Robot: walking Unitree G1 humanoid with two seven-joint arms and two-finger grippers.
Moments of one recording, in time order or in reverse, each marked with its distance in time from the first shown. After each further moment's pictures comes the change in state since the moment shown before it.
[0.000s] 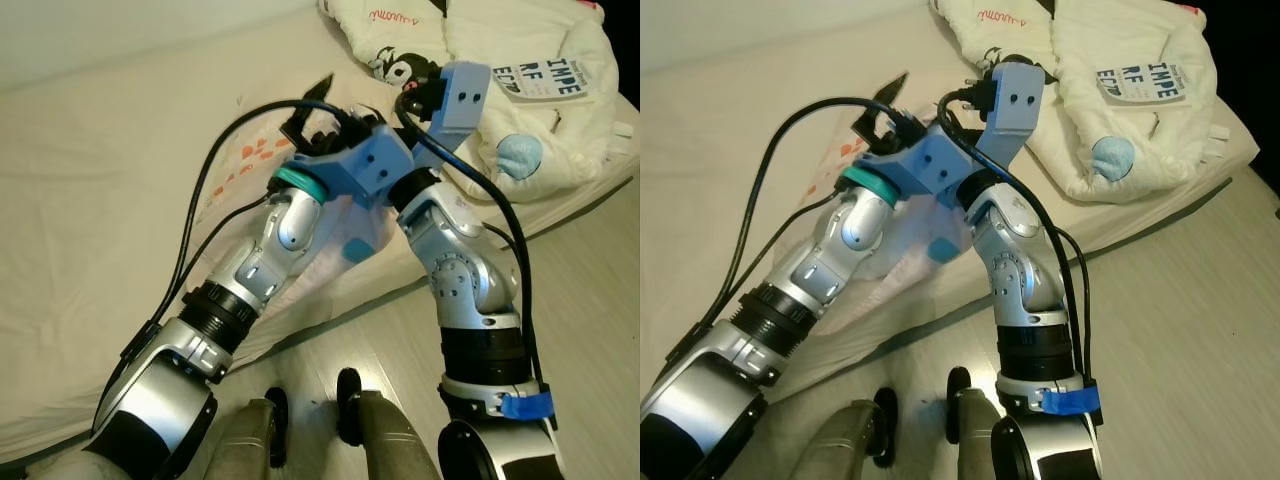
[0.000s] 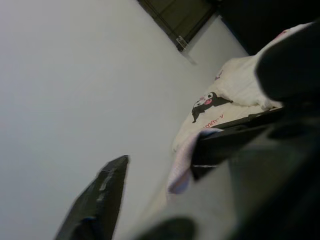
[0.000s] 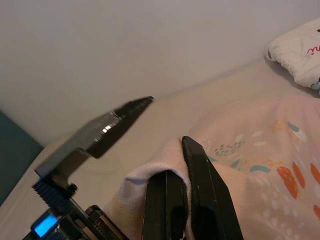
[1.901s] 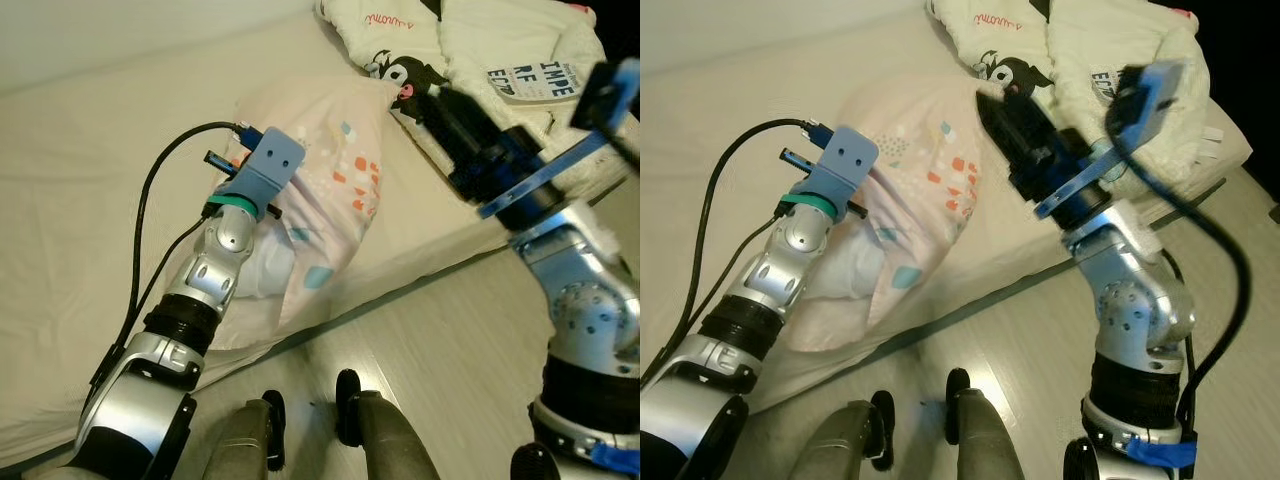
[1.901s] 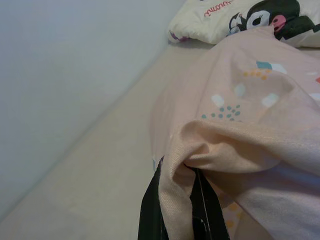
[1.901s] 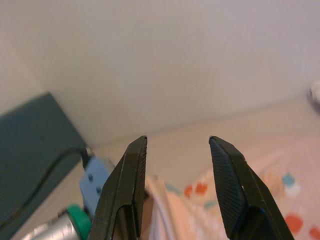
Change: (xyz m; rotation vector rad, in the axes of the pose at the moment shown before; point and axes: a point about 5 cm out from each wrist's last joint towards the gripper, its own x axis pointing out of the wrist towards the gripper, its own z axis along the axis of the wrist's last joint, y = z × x) left arm -0.030 0.028 -0.086 -0.181 0.429 0.128; right arm -0.065 -0.041 0.043 -0.023 -0.059 0.207
